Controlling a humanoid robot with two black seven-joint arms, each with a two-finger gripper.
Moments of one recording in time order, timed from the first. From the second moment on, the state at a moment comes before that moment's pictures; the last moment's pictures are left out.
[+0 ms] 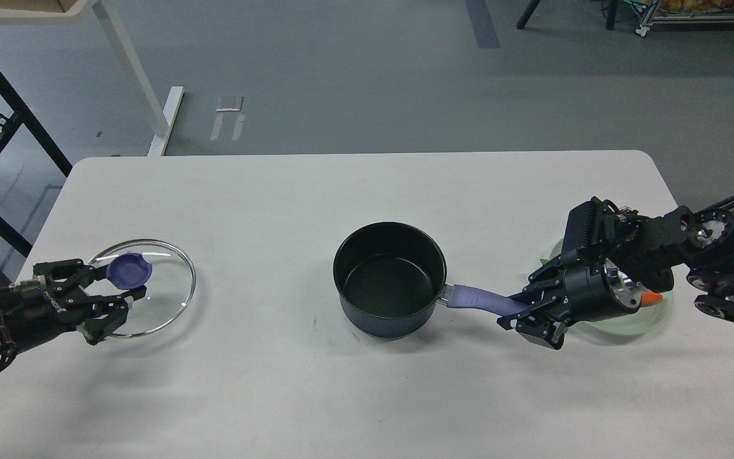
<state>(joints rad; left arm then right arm) -0.57 0.95 -0.10 -1.01 1.85 0.49 -0.49 1.25 -0.79 -0.28 1.45 -1.93 0.24 0.49</state>
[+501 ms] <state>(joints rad) -0.52 0.93 -0.10 -0.95 1.85 0.49 -0.49 1.25 -0.79 -0.28 1.45 -1.93 0.24 0.49</state>
